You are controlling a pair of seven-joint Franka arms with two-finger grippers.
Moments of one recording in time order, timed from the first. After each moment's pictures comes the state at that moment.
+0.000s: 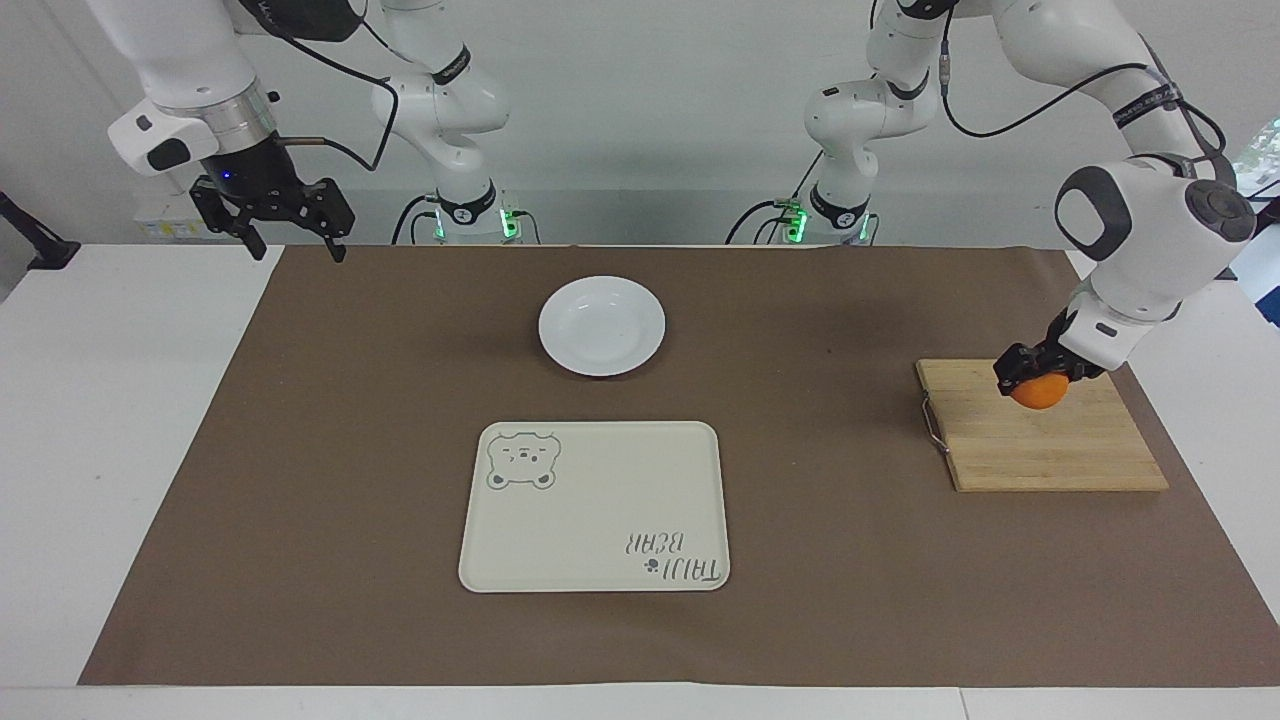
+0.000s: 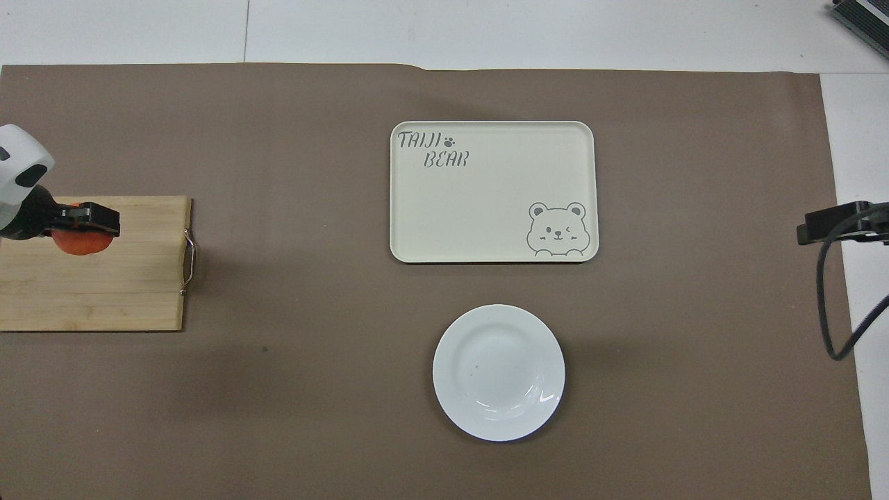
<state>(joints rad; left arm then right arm) 0.13 0.12 -0.02 -1.83 -0.02 1.94 0.12 0.03 -0.03 -0.09 -1.56 -0.02 1.54 -0.03</state>
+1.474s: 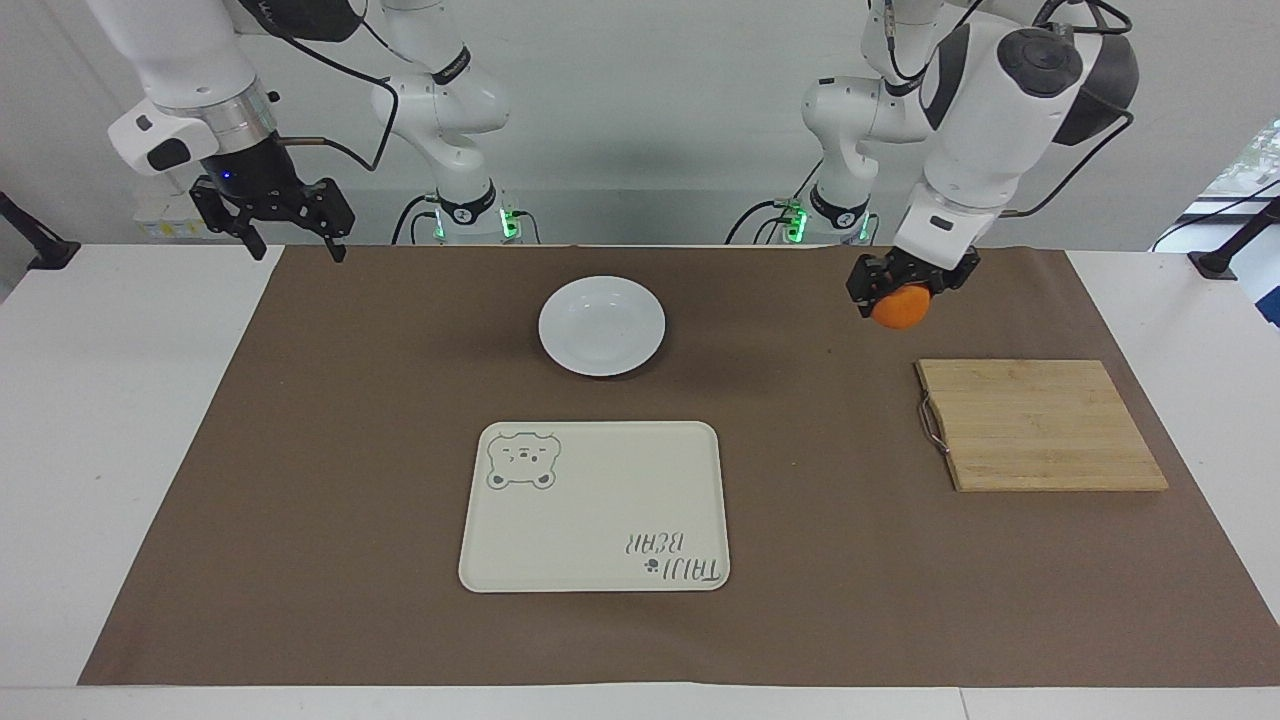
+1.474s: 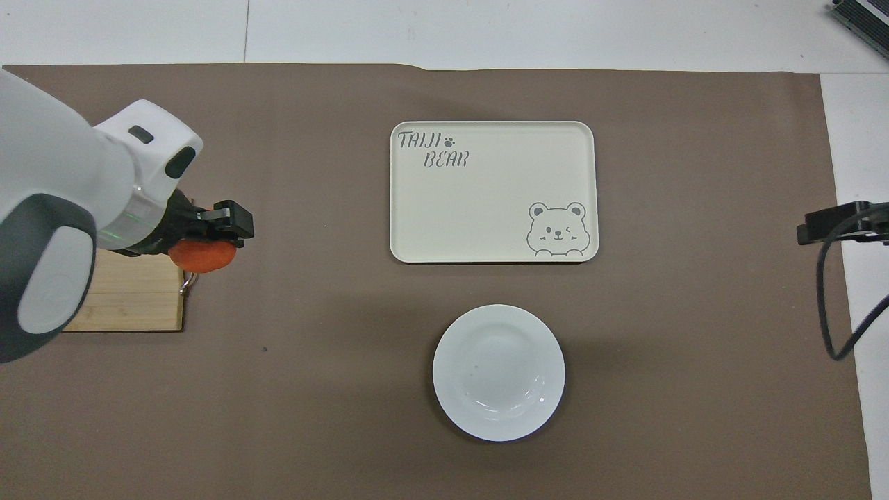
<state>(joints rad) -0.28 0.03 -0.05 -1.68 -0.02 1.67 -0.43 0.03 -0.03 -0.09 -1.56 -0.02 1.54 -0.03</state>
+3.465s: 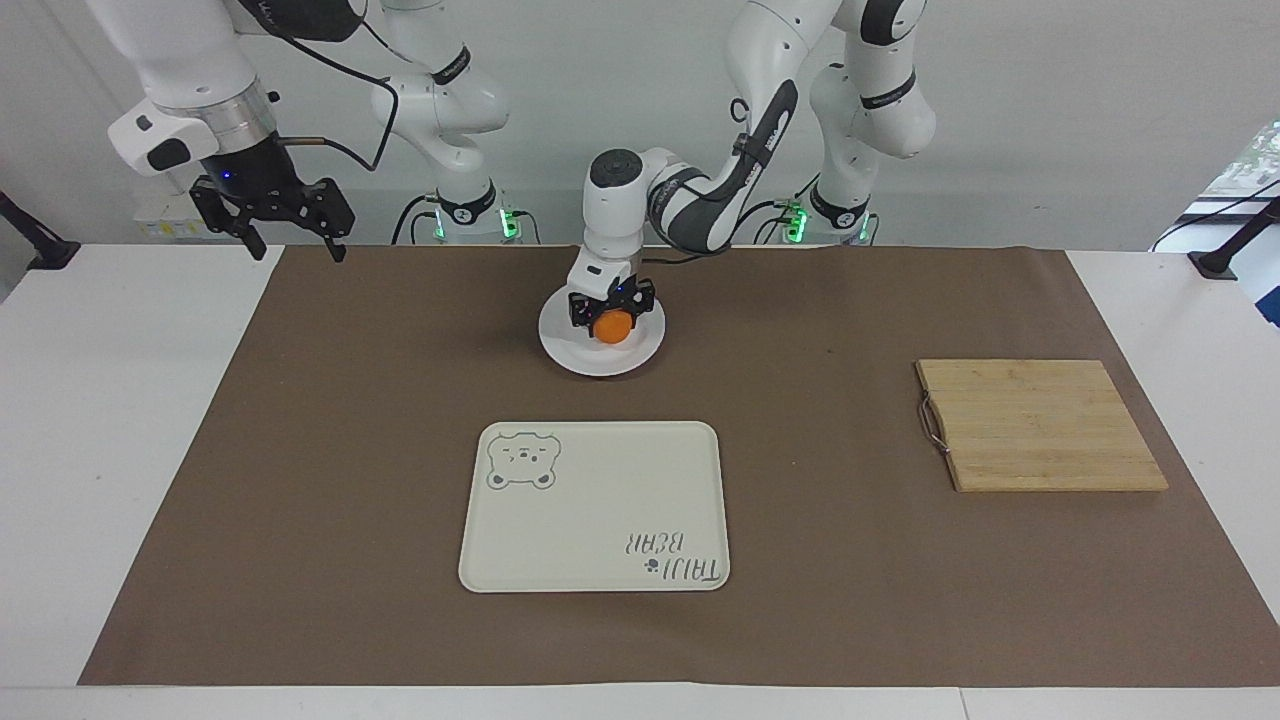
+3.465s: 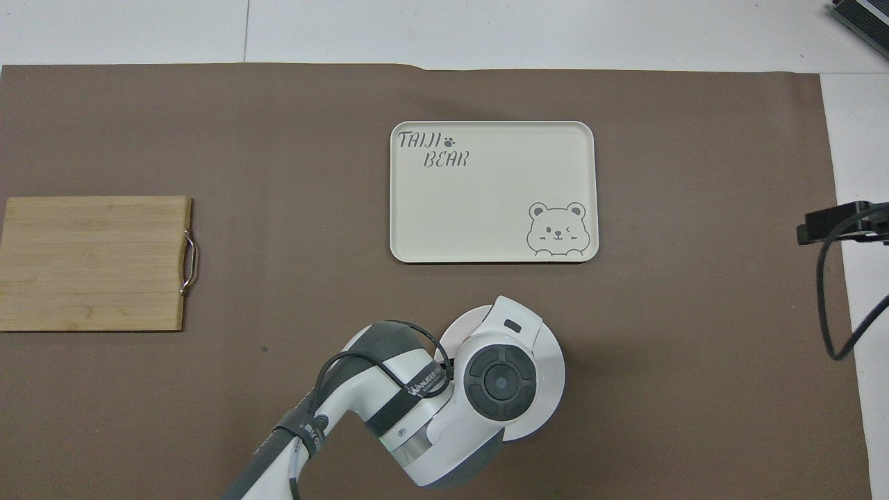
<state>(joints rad) -0.93 0.34 -0.05 -1.95 -0.02 2.36 -1.21 0.03 -0.03 -0.09 -1.56 -0.02 1.54 -0.03</state>
